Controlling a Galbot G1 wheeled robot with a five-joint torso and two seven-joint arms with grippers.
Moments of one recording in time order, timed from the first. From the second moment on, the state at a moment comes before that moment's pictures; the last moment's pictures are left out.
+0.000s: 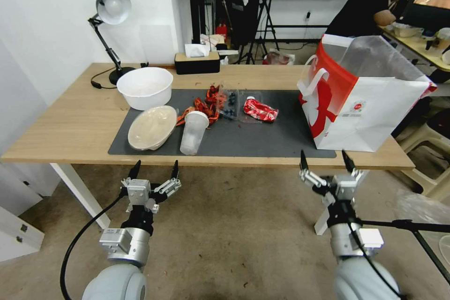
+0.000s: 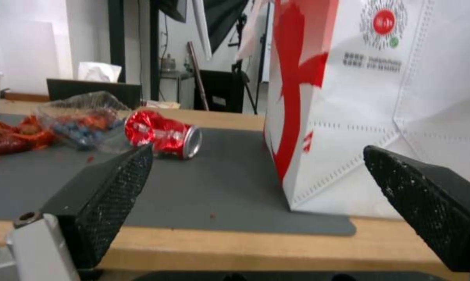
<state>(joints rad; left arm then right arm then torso) 1.69 -1.59 -0.56 -2.22 -0.07 0.00 0.10 -1.65 1.14 0.39 2.13 0.14 0.22 0.39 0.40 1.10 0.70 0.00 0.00</state>
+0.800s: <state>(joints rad) 1.69 -1.59 -0.56 -2.22 -0.07 -0.01 0.10 -1.26 1.04 0.28 2.07 0.47 -0.01 0.37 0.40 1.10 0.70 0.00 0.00</state>
